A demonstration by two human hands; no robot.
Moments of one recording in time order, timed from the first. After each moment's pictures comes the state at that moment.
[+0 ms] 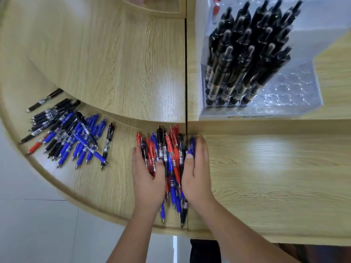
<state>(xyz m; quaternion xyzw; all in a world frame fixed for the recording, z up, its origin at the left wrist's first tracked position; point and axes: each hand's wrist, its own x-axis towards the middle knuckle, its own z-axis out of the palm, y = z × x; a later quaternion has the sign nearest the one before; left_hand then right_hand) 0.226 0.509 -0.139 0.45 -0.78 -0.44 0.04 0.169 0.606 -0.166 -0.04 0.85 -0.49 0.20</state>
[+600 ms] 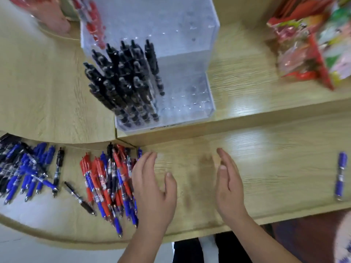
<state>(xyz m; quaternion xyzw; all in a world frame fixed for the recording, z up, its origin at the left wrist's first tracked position) 0.180 0.633 -0.100 0.24 -0.88 -0.40 0.10 0.132 0.796 -0.136 0.06 0.83 -0.54 0.11</state>
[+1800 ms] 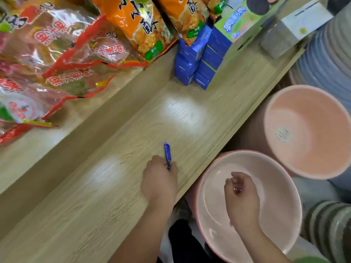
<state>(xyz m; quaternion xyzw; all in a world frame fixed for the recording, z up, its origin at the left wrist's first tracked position) 0.031 1.077 -0.158 0.10 -0.94 -0.24 -0.21 0.162 1.225 -0.169 0.51 0.75 -0.42 -0.05</state>
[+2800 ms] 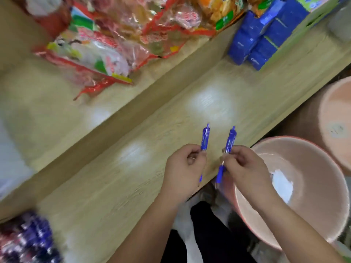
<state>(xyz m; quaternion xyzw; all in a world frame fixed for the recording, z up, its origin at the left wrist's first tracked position) 0.062 0.988 -0.076 0.12 -0.78 -0.56 -0.27 0.107 1.131 -0.091 0.36 0.72 -0.59 0.08</state>
